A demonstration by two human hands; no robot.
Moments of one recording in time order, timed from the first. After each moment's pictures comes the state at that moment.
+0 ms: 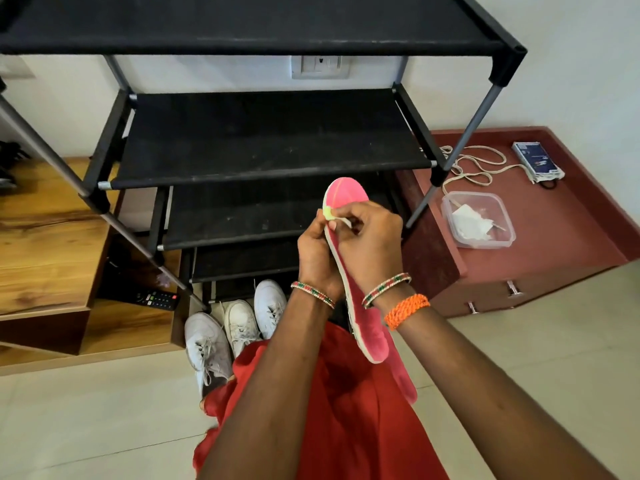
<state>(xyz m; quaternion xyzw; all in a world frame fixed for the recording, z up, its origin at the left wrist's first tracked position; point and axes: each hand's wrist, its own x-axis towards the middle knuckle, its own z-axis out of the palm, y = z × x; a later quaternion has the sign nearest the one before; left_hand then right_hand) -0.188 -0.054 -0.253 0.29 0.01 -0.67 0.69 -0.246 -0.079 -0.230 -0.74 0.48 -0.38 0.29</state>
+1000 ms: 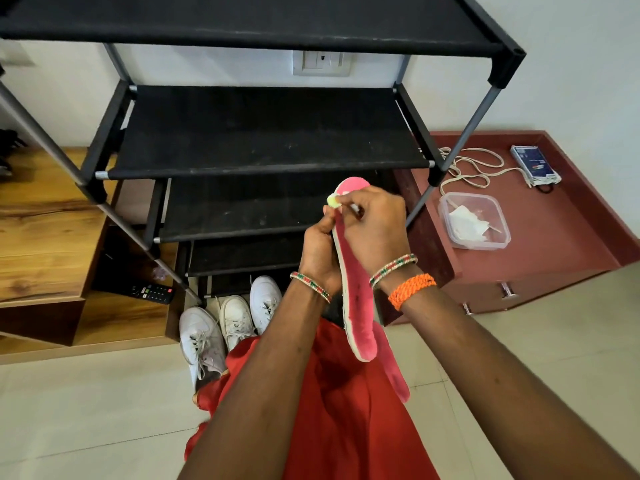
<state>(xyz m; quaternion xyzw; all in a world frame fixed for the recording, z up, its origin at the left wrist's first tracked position) -0.192 -0.056 -0.250 0.31 0.01 -0.69 0.66 -0.252 -0.097 -0.223 -0.81 0.43 -0.34 0.20</state>
